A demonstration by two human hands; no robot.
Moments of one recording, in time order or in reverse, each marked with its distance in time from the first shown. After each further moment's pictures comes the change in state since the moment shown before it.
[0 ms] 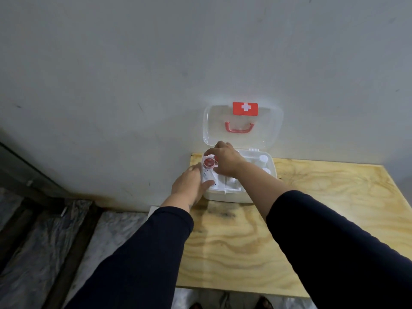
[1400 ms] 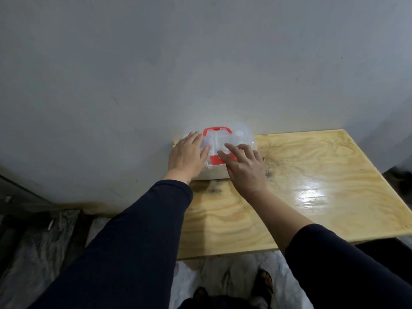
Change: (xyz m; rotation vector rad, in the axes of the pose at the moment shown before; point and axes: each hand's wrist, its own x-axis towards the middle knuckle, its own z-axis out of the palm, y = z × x) left_hand -0.024 0.047 -0.009 0.273 0.188 0.272; right_hand -0.129 0.040 0.059 -0.436 0.835 0.006
